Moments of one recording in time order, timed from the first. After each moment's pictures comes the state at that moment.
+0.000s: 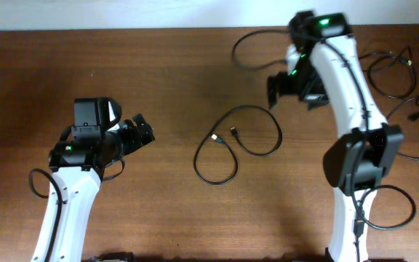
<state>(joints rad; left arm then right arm) 0.03 1.26 1.02 -0.81 0.15 -0.49 0.20 2.26 2.25 -1.67 -0.10 0.17</state>
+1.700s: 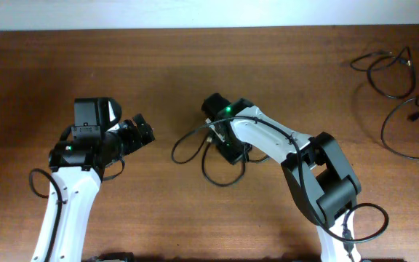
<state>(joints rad) 0.03 1.26 1.02 -0.81 0.15 -0.49 0.63 2.15 1.53 -0.99 0.12 -0.05</state>
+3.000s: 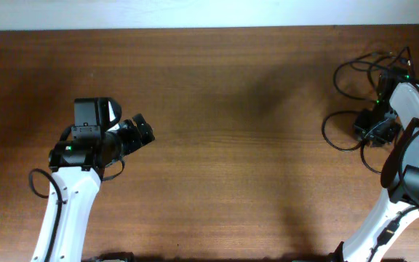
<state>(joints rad) 0.03 1.26 1.02 -0.81 0.15 -0.49 -0.34 2.16 1.56 -1.05 0.12 0.31</state>
